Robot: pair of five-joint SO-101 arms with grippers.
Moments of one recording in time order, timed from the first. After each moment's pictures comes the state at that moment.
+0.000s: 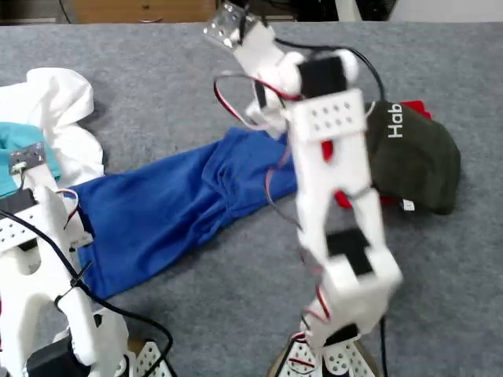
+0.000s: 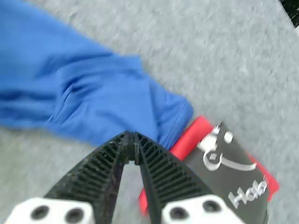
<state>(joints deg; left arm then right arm) -30.5 -29.8 45.2 73.2 -11.8 -19.1 9.8 -37.1 100.4 29.1</state>
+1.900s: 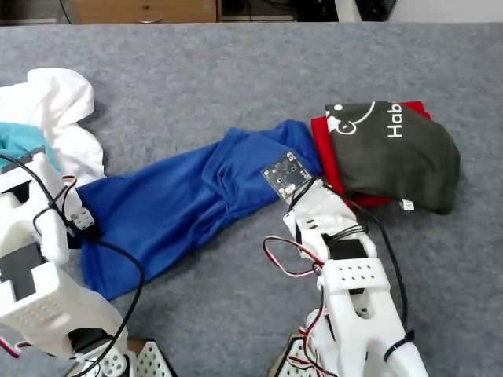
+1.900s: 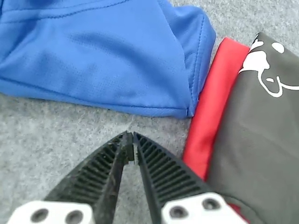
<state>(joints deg) -32.5 13.3 25.2 70.5 -5.3 -8.1 -47.1 79.3 23.9 28.6</state>
